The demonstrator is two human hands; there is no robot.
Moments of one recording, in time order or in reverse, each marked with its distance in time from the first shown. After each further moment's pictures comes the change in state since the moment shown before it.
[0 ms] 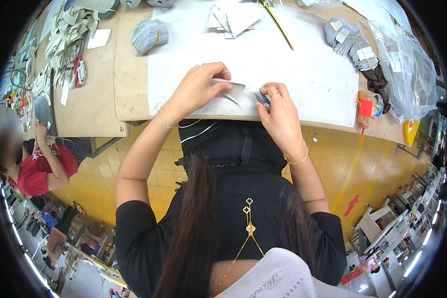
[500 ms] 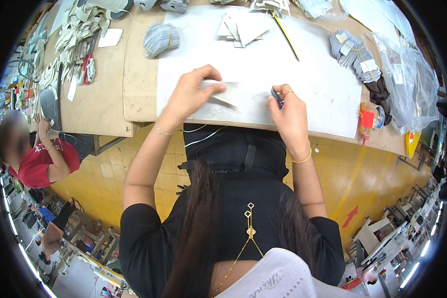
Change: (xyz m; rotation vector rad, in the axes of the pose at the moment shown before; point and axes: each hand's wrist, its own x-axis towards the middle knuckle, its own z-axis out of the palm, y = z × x) left_hand -0.018 -0.019 -0.013 -0.095 0.204 -0.081; right_hand 0.022 0.011 -0.001 0.095 0.122 0.004
